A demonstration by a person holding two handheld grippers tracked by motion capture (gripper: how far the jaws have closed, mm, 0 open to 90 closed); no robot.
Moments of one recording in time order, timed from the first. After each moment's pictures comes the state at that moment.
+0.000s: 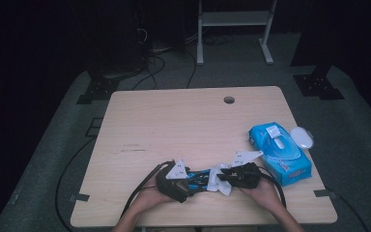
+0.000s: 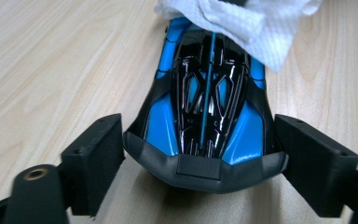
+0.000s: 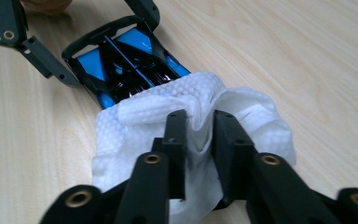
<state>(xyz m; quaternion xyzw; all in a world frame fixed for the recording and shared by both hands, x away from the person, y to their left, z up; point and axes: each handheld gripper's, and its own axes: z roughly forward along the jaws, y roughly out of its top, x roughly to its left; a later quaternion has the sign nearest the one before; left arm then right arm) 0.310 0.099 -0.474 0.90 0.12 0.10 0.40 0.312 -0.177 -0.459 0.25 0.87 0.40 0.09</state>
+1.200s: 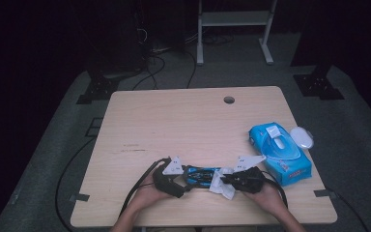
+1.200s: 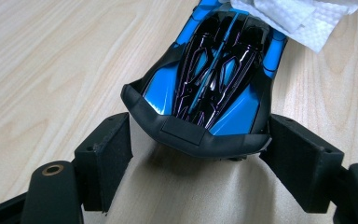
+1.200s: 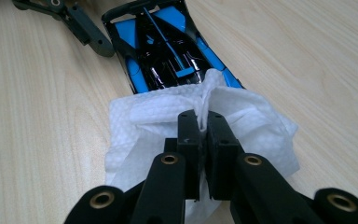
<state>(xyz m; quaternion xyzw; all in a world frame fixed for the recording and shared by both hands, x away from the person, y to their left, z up) 0.321 0.110 -0.477 0.90 0.14 0.09 0.40 0.300 -0.182 -0.459 0.24 0.88 0.40 0.09</state>
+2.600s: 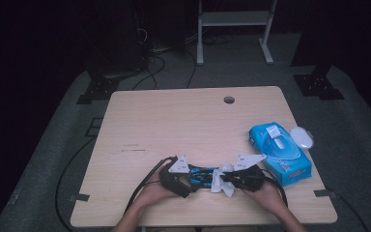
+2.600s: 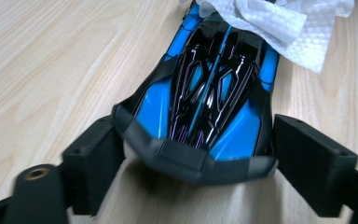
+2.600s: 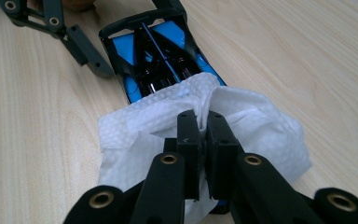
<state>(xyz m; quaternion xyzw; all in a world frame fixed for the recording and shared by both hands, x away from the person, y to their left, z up) 0.328 0.090 -0.480 0.90 0.13 0.08 0.41 0.304 -0.184 -0.459 0.23 0.88 0.41 0.10</state>
